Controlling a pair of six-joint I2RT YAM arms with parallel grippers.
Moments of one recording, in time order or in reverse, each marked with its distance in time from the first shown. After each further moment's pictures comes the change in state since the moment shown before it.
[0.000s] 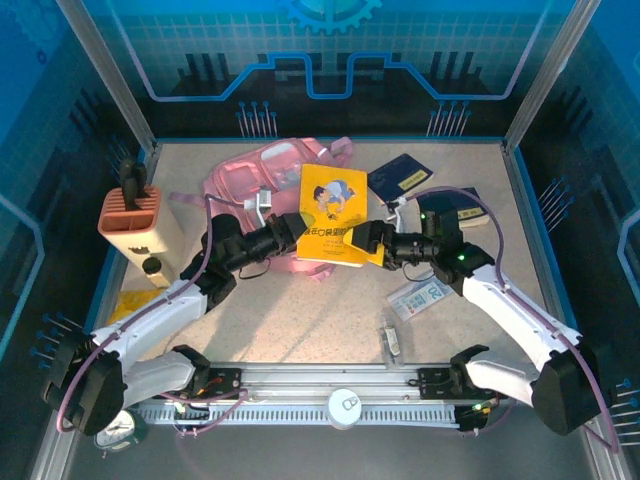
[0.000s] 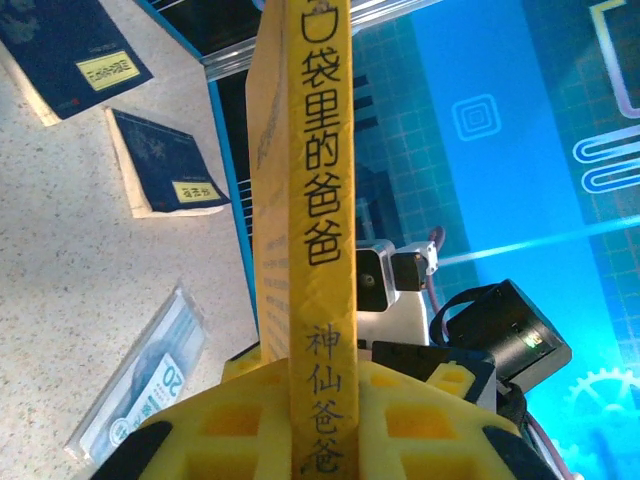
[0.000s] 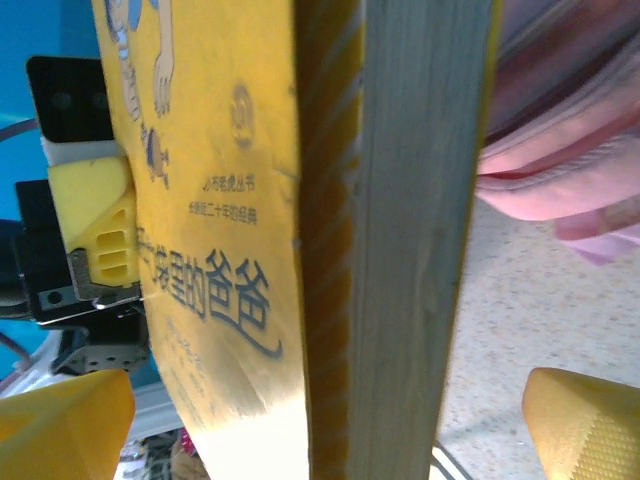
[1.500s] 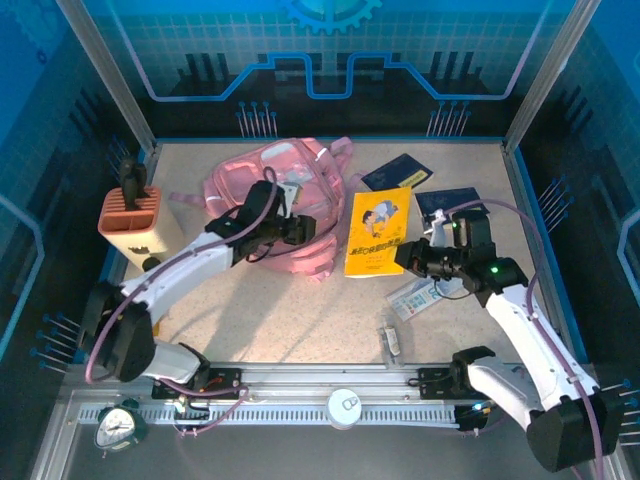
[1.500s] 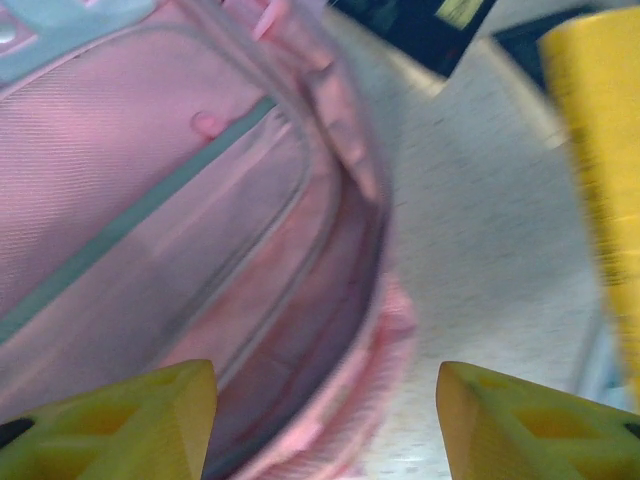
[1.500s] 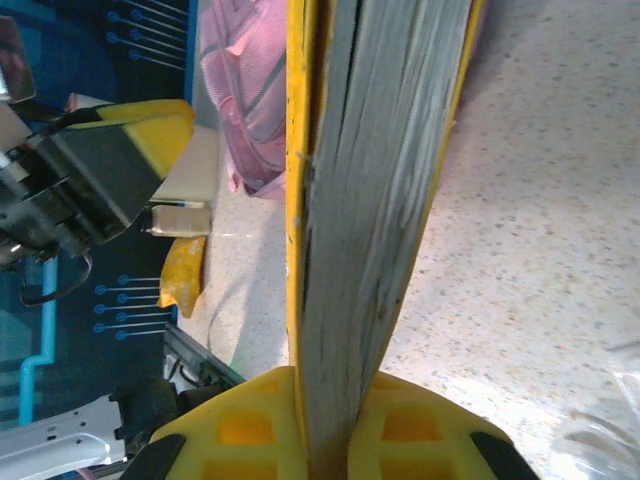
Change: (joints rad) left arm -0.016 0.340 0.438 -0.826 -0.403 0.938; right arm -0.218 -0.206 -0.018 -0.473 0.154 -0.274
